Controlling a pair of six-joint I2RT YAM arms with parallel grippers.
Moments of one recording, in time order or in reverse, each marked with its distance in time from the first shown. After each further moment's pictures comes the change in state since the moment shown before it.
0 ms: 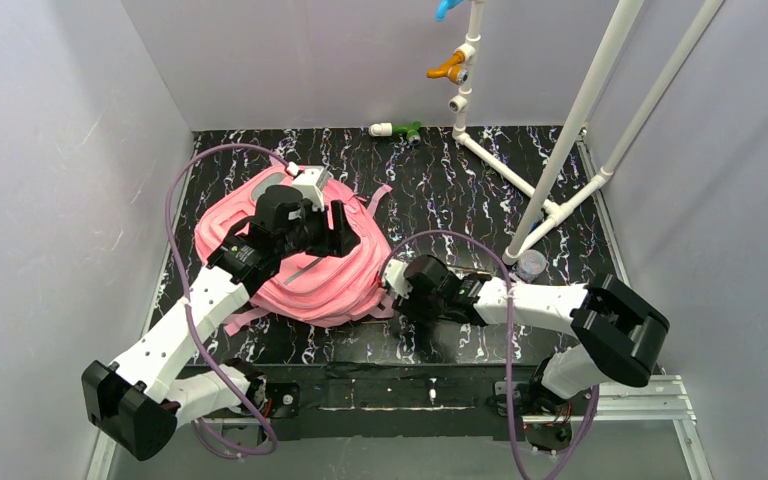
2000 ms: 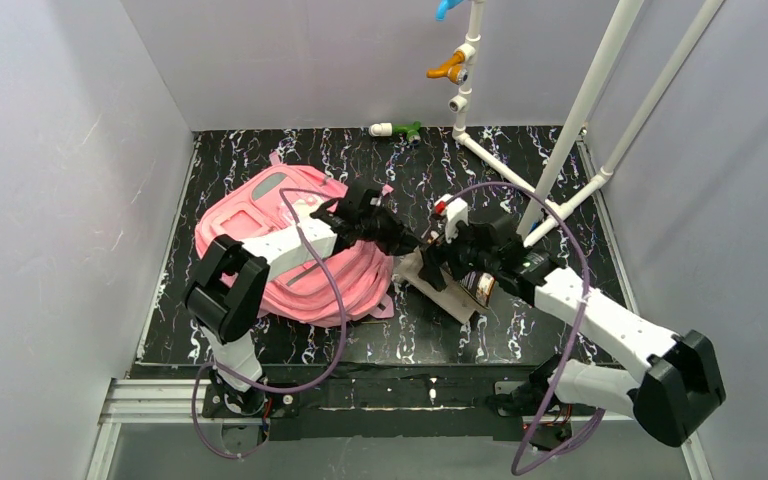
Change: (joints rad) left arm -0.111 0.686 0.104 0.358 0.296 -1.091; right arm -0.353 -0.297 0.068 -0.060 -0.391 0.263
